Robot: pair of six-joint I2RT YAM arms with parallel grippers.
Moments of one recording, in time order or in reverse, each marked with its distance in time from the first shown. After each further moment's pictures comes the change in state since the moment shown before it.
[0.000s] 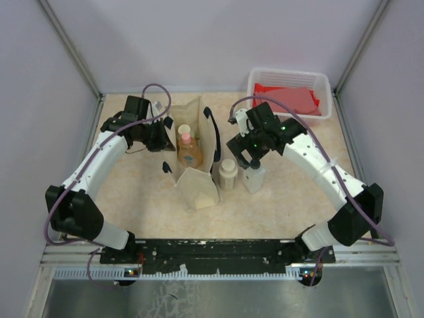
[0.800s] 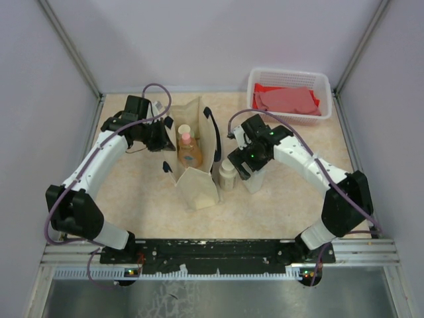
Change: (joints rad) left arm 0.000 0.005 0.004 0.000 0.000 0.000; right arm -0.013 0.085 -0.160 0.039 -0.035 0.004
